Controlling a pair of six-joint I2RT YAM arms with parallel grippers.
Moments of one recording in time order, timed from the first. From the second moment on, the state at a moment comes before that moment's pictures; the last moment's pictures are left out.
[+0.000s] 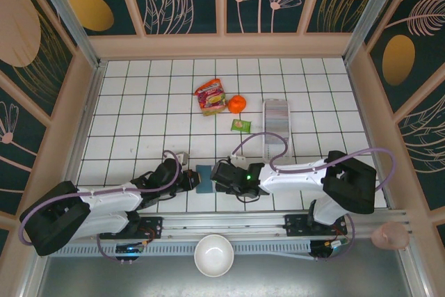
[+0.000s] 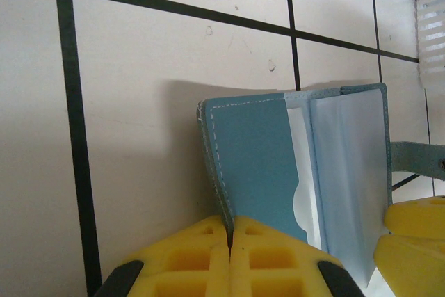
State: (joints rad) left arm -0.85 1.15 0.15 0.26 0.10 -0.97; right arm 1.27 1.54 0.78 -0.41 0.22 1.25
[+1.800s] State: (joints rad) left arm -0.85 1.15 0.15 0.28 0.10 -0.97; right arm 1.28 1.60 0.81 -0.34 0.23 1.23
